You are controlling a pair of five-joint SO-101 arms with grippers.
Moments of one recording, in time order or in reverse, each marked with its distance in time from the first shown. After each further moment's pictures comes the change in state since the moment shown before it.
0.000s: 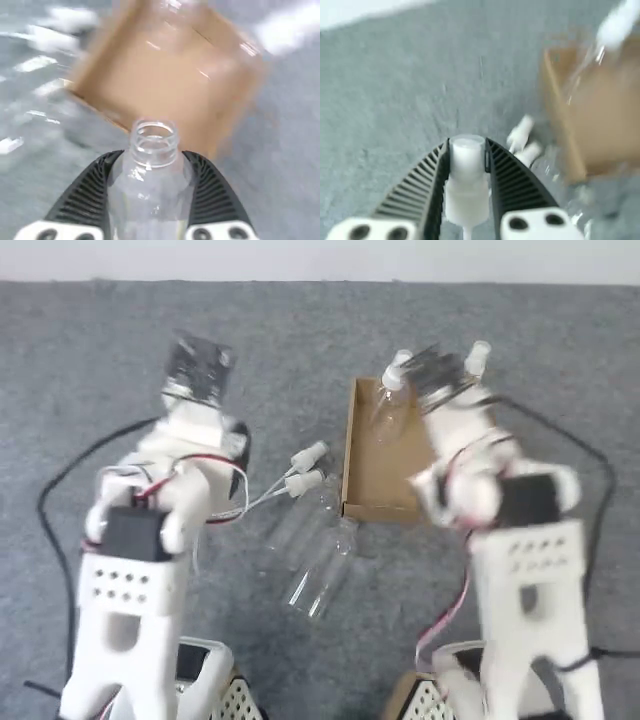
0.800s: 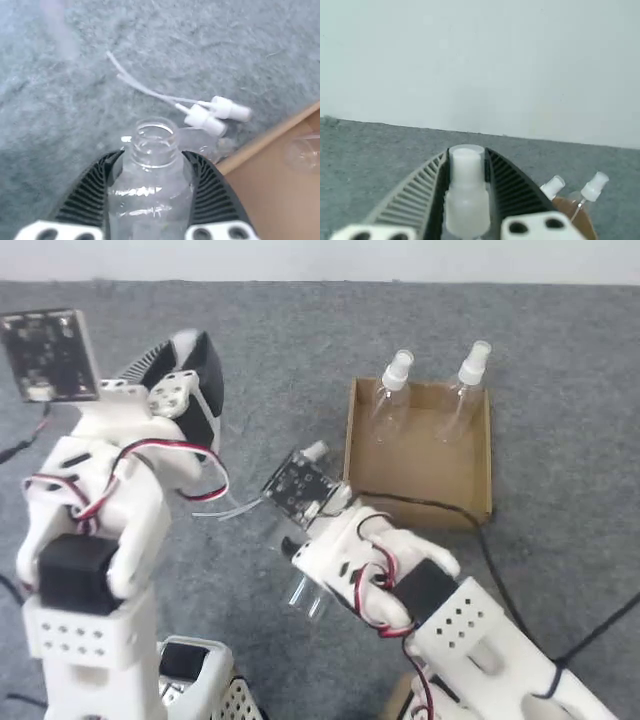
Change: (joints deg) left arm -0.1 -0.8 -18.2 -4.2 20.7; right arm -32.4 -12.7 33.3 -33.3 -9.8
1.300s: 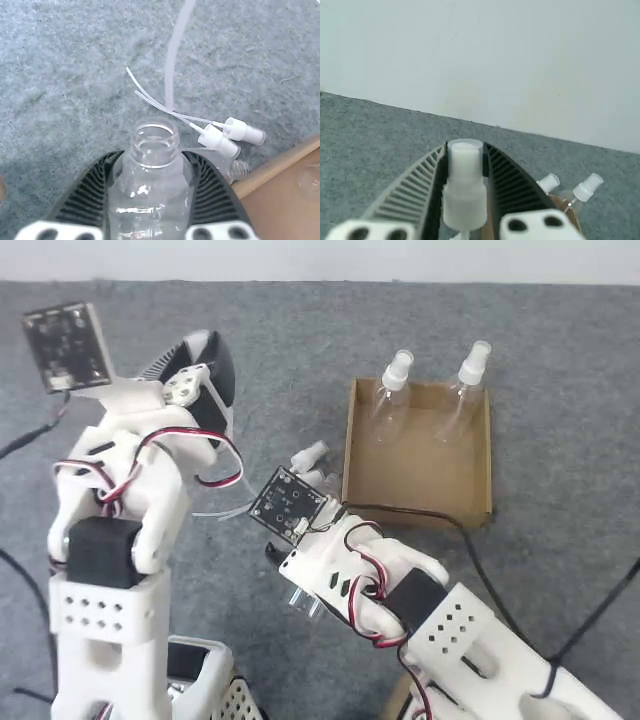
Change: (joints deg) left arm 0.1 0.1 8.0 -7.6 4.3; right arm -3.0 -0.2 3.3 -7.6 0.0
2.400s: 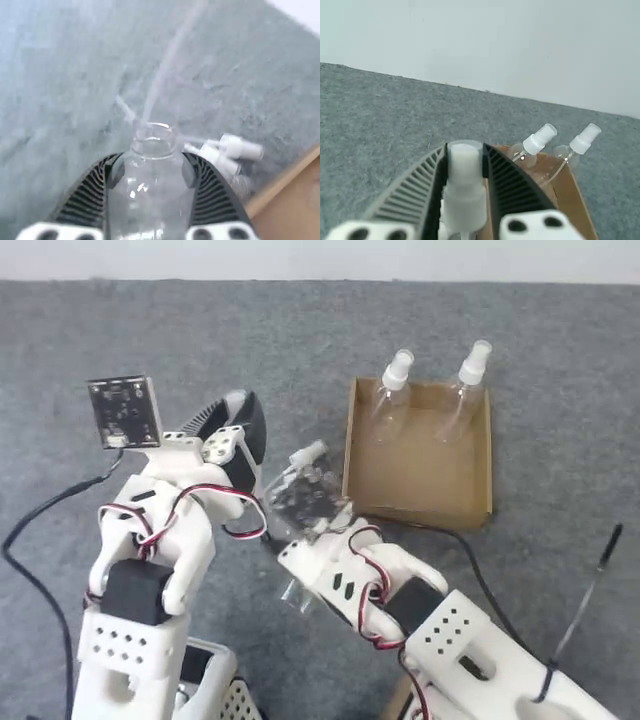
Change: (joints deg) left arm 5.5 -15.2 25.1 -6.4 0.3; right arm 2.7 -0.8 12.6 -22.7 -7.1
